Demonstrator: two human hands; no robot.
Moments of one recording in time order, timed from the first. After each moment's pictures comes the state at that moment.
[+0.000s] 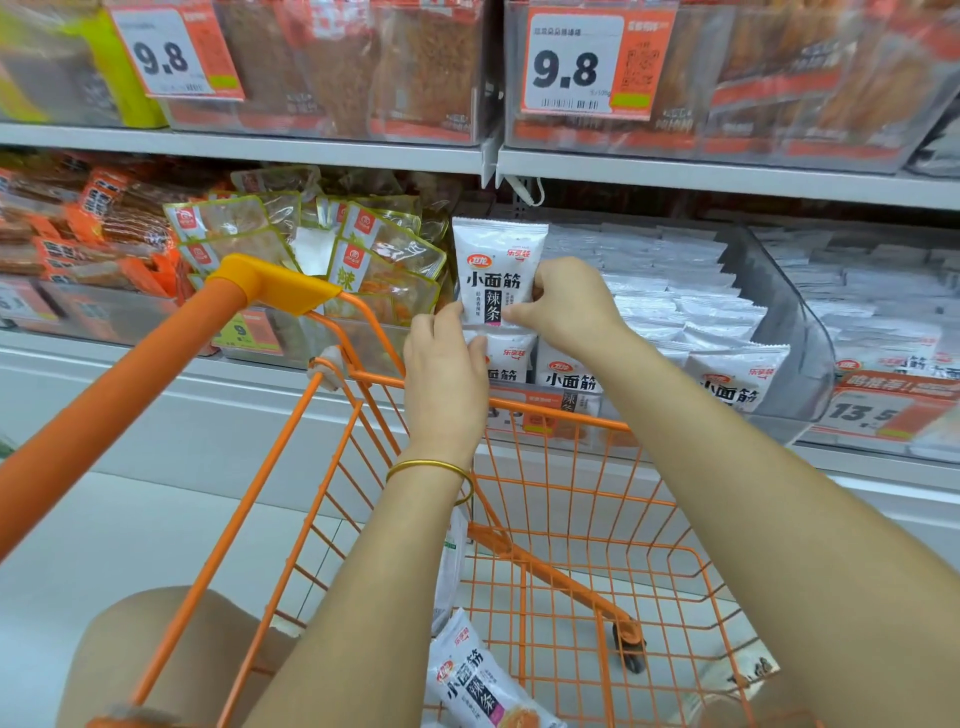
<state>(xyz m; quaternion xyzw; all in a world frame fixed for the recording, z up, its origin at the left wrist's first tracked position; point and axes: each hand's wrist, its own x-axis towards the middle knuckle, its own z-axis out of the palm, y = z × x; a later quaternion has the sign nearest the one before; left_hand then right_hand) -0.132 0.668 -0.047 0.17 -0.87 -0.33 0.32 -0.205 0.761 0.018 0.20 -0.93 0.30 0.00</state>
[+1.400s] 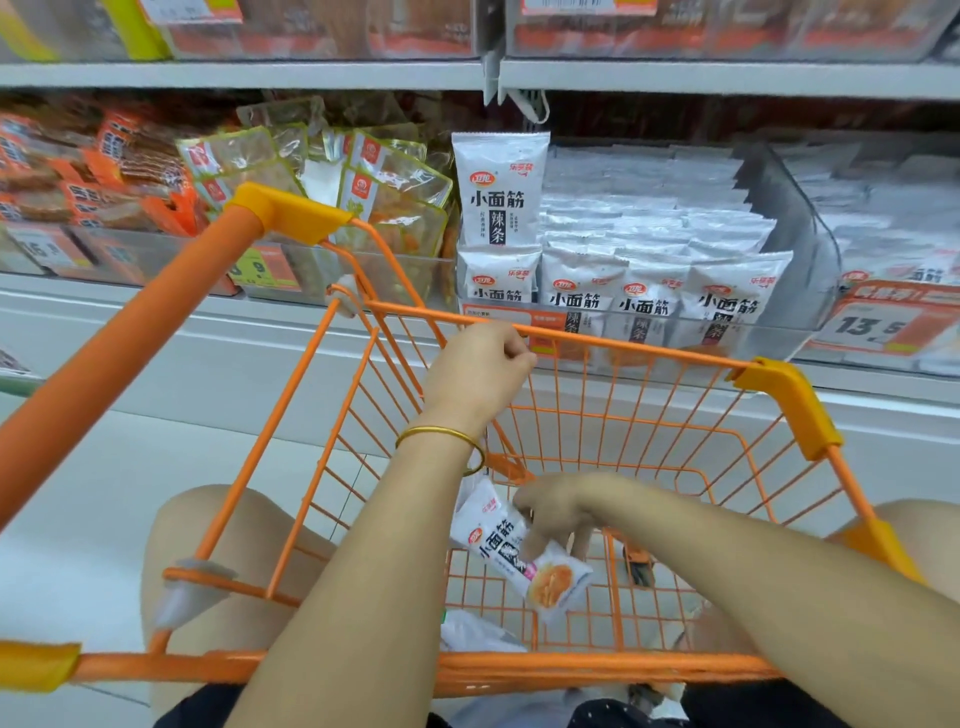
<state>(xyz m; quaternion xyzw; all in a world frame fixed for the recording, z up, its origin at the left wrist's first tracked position) -0.083 0.692 -0.055 0.13 -0.93 -0.34 0.08 -0.095 0.806 -0.141 0.21 -0.79 0.11 -0.56</state>
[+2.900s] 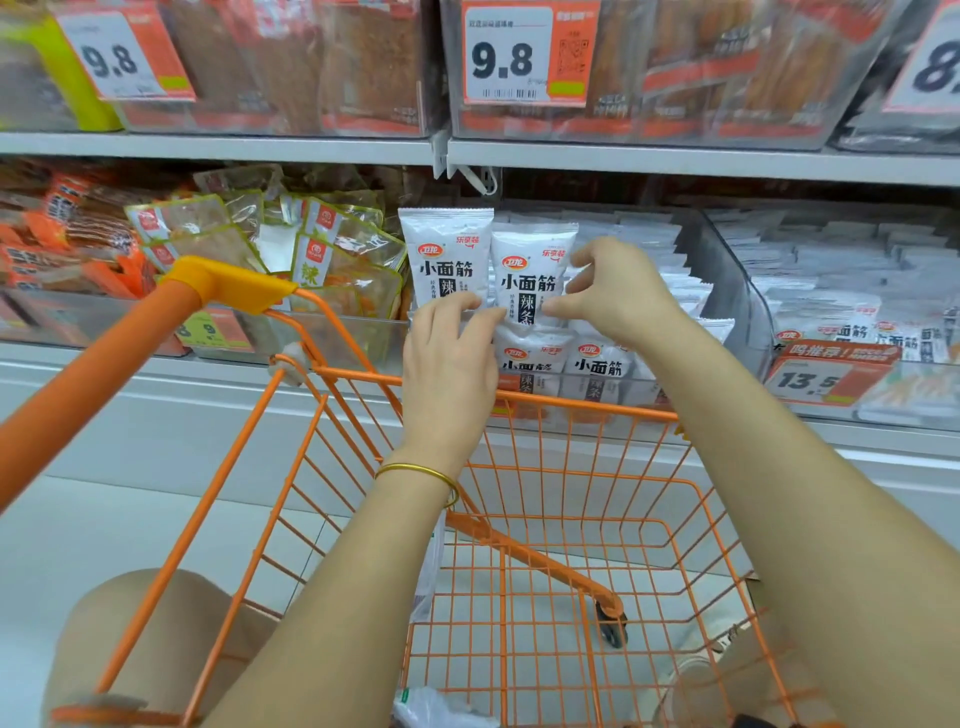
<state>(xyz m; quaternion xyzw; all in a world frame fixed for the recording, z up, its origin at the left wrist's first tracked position) -0.125 0.699 -0.053 0.00 -0.90 -0.17 0.40 -0.209 0.835 0.021 0.15 -0.92 0.35 0.01</state>
